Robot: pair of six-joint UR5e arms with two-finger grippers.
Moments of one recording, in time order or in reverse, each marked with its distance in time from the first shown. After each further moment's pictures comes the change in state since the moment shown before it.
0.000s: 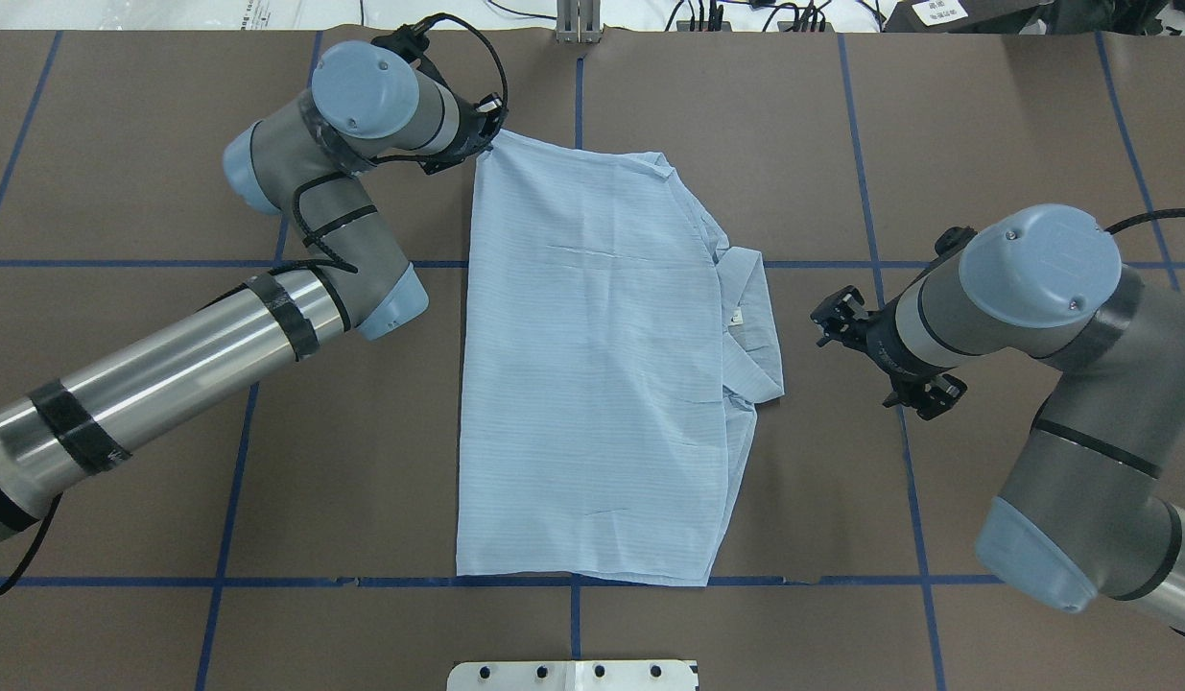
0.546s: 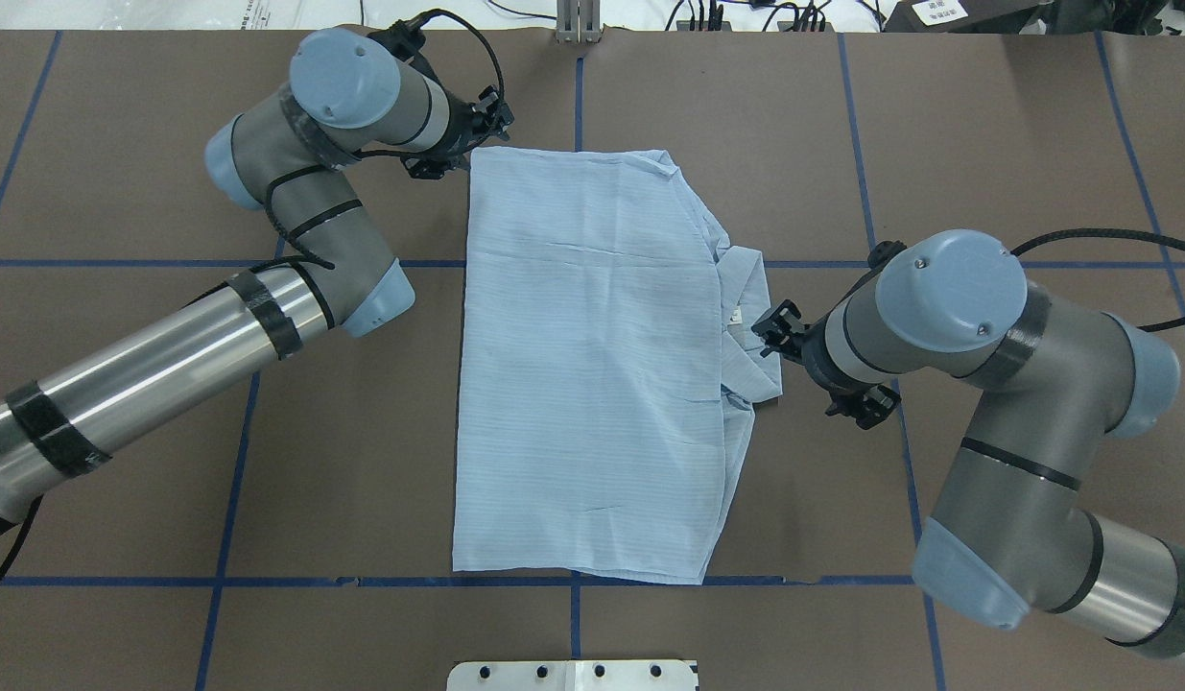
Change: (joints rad) left arm -0.012 0.077 -0.117 0.001 -0.100 0.012; right arm -0.095 0.092 -0.047 0.000 -0.063 0.054
